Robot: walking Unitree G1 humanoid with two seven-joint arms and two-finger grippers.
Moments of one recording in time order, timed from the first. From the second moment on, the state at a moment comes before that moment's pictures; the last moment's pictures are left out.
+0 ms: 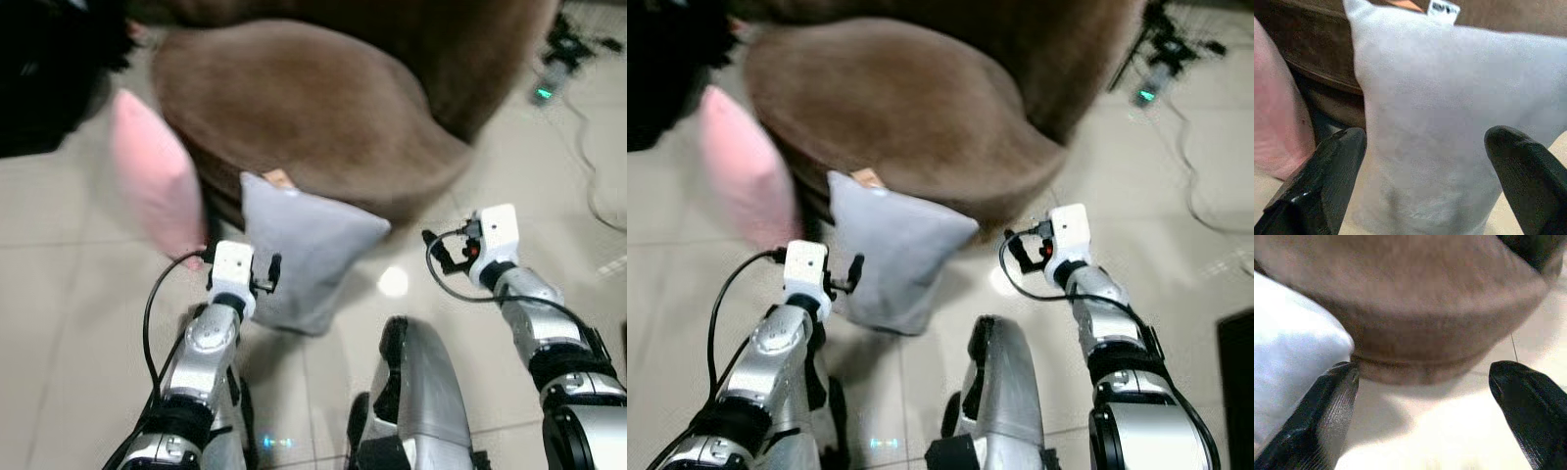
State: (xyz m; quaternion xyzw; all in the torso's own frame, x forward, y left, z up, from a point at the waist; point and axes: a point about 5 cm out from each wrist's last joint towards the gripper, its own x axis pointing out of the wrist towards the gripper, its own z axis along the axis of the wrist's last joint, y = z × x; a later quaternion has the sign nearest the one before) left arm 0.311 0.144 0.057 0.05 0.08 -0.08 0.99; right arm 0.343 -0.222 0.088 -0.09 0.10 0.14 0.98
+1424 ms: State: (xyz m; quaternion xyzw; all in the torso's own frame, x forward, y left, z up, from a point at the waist) left arm 0.315 0.129 0.058 0.01 0.07 -0.05 1.00; right arm 0.343 -0.167 0.091 -0.48 0.01 0.35 0.80
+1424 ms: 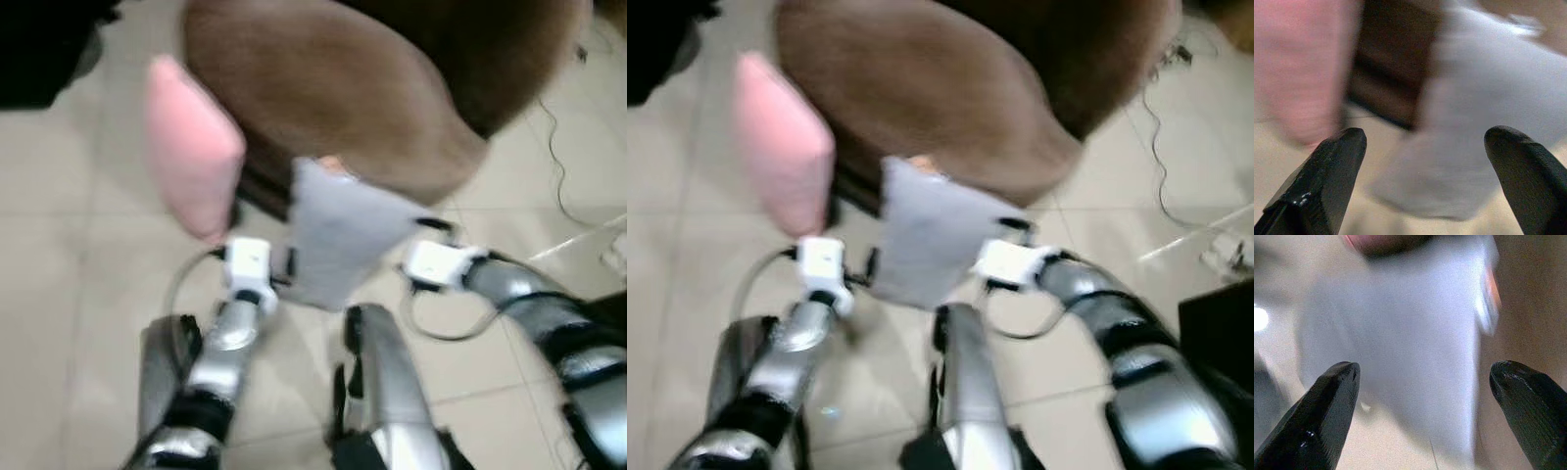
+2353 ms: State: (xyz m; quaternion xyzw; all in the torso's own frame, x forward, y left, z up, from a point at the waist) left arm 0.318 0.118 0.064 0.05 0.05 -0.09 0.99; right arm 0.309 -0.147 0.042 -0.46 0.05 0.41 0.78
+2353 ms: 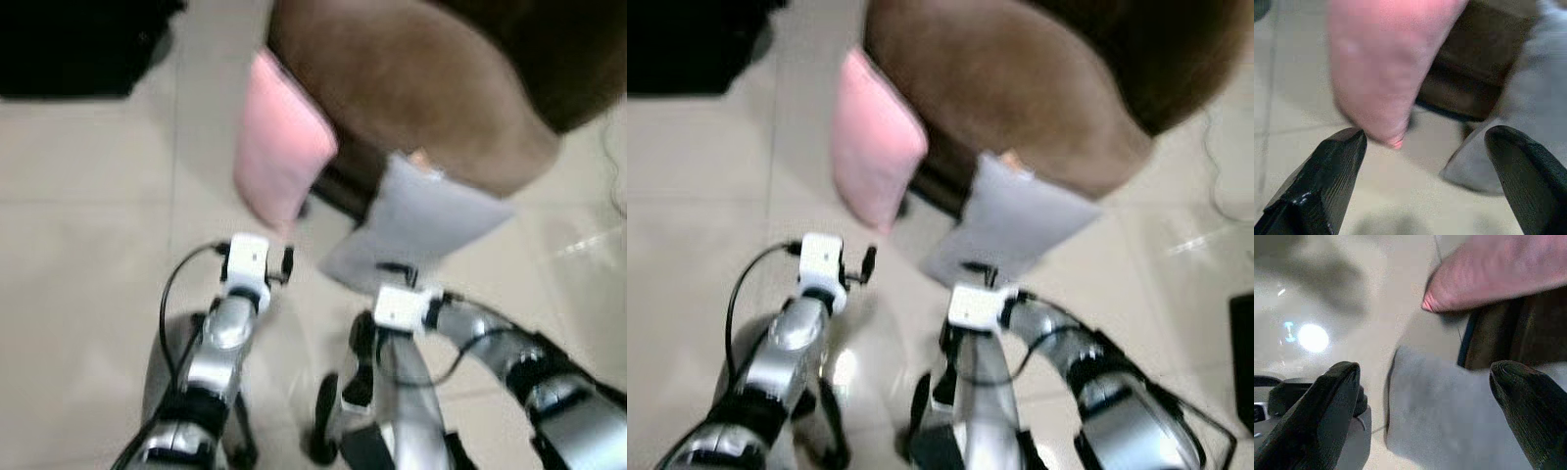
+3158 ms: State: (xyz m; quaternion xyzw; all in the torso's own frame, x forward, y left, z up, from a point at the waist) left arm 0.317 0.108 0.060 0.09 0.07 -0.15 0.98; right arm 0.299 -0.133 0.038 -0.42 0.02 0.41 0.81
